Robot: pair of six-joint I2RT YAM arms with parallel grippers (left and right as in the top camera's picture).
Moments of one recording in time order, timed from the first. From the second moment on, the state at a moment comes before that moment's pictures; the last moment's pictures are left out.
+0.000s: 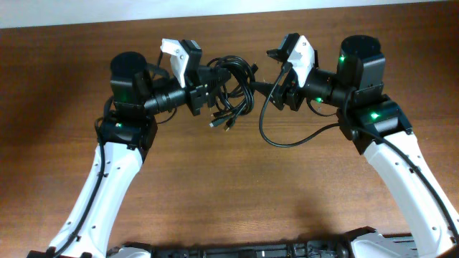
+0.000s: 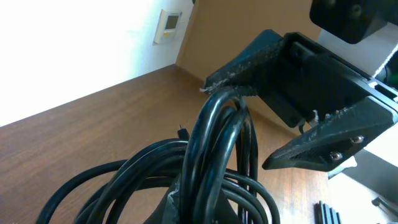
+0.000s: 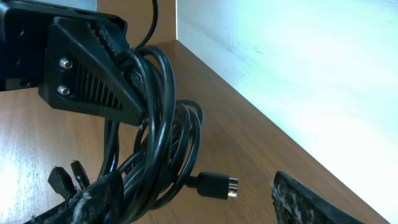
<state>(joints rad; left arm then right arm) -0.22 1.39 1.09 0.06 0.95 -0.13 0.23 1.32 1.19 -0.24 -0.74 -0.34</state>
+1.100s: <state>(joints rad) -0.33 1.39 1.09 -0.05 0.74 -0.31 0.21 1.32 1.19 -0.72 0.21 0.12</state>
